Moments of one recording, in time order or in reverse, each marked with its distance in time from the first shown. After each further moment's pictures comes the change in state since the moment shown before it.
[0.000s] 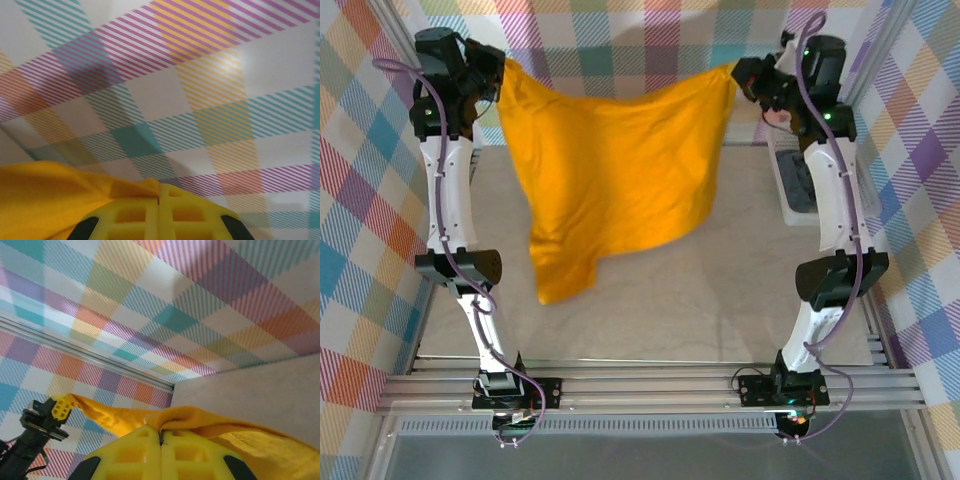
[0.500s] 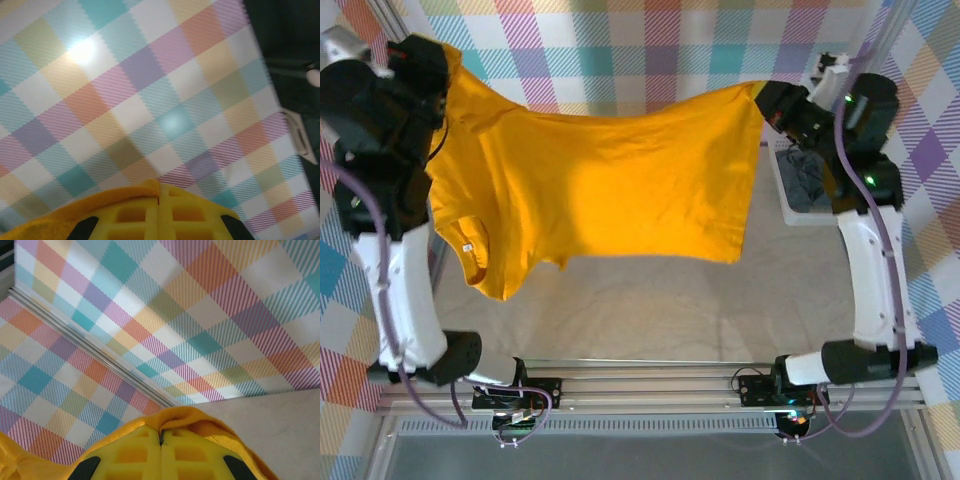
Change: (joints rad) left arm -0.106 -0.534 -0.320 0.043 -0.322 0.151; right arm 0.035 -0.472 -0.470 0.076 0.104 -0.057
